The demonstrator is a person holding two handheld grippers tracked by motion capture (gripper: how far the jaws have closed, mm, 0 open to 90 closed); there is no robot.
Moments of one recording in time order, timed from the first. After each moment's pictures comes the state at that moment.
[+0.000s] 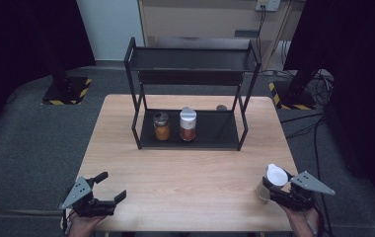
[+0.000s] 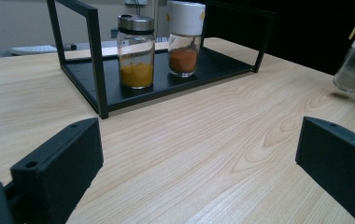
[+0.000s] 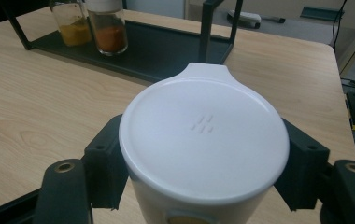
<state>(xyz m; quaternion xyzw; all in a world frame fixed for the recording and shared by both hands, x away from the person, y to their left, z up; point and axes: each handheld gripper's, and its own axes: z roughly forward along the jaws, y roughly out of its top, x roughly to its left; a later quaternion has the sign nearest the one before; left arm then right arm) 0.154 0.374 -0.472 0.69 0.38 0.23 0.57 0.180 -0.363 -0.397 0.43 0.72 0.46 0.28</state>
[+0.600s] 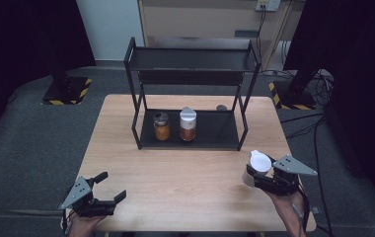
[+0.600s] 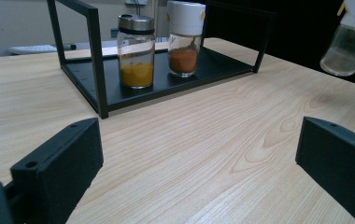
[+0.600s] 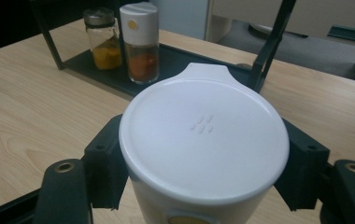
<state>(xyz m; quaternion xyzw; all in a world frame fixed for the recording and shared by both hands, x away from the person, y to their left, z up) 0.154 0.375 -0.472 0.69 0.38 0.23 0.57 0.210 -0.326 -0.362 0.40 0.74 0.47 0.26</state>
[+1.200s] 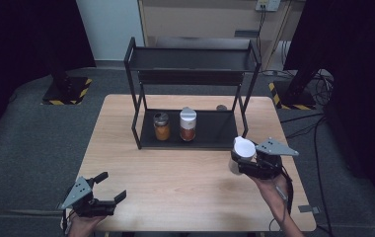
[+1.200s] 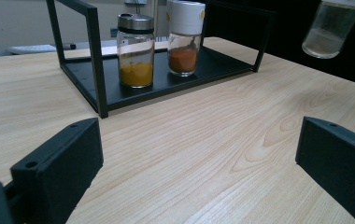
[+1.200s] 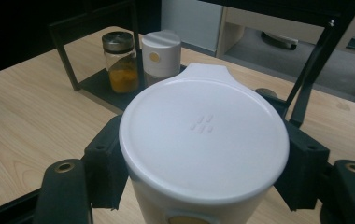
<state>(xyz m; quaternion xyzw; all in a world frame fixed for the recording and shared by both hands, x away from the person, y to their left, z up) 0.154 0.374 -0.472 0.69 0.37 0.23 0.57 0.243 -0.287 -0.336 0.38 0.75 0.47 0.25</state>
